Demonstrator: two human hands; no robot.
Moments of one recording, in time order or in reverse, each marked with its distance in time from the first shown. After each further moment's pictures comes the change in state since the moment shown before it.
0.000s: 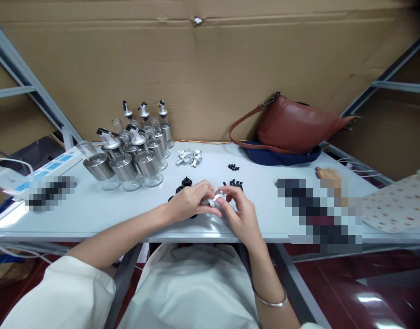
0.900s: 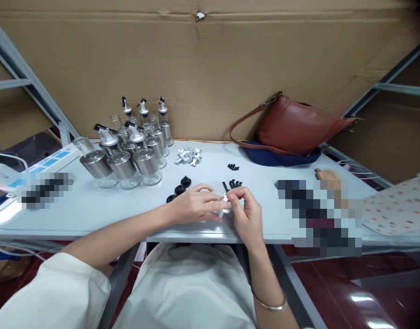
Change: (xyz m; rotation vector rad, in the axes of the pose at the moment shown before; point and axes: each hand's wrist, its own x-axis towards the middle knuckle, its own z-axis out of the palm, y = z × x) left_hand 0.000 -0.001 0.004 0.238 -0.190 0.246; right_hand -0.004 0.006 -0.006 0.009 0.122 0.088
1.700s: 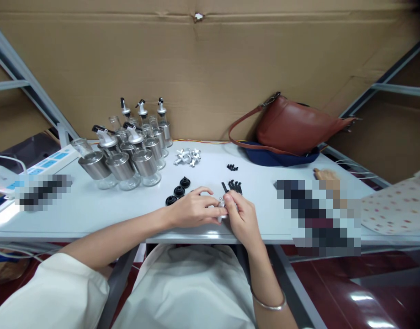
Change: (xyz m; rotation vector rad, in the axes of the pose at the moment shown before) left_hand -0.003 0.004 0.004 -0.016 -0.052 -0.006; right_hand 0.004 -0.011 0.001 -0.161 -0.138 -0.114
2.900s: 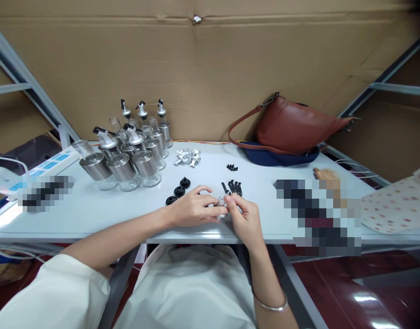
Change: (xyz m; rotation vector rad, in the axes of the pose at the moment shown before) left_hand 0.001 -0.001 -0.003 0.054 -0.023 -0.001; right_hand -0.003 0.002 -0.002 0.065 0.040 0.073
